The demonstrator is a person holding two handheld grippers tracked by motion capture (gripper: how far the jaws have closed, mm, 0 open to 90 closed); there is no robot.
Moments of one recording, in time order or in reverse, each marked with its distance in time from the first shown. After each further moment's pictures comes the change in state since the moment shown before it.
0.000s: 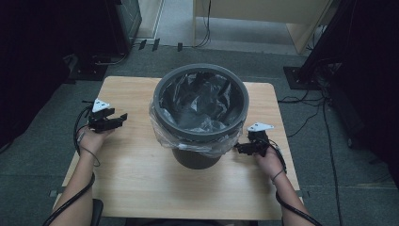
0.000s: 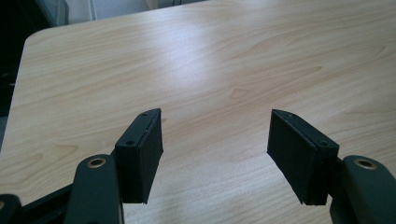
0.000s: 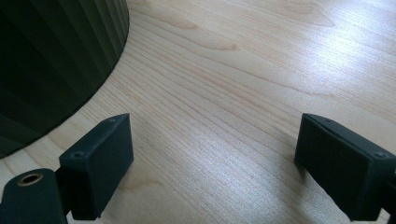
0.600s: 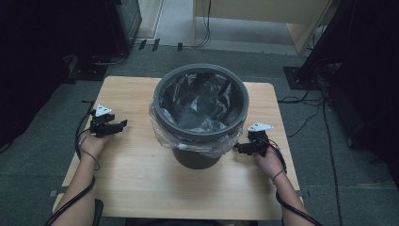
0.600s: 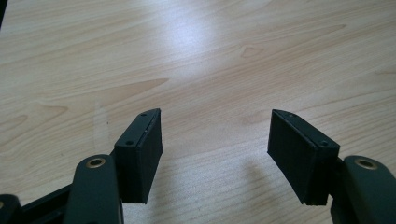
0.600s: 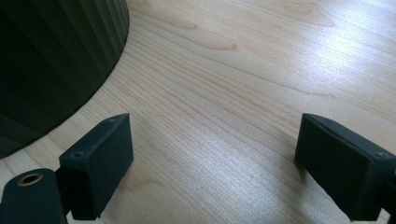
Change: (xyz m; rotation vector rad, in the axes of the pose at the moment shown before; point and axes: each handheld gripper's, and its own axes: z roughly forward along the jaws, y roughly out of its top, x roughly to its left) left arm 0.003 -0.021 0.011 0.078 0.007 0.001; right arm 0.000 0.000 0.000 0.000 0.000 0.000
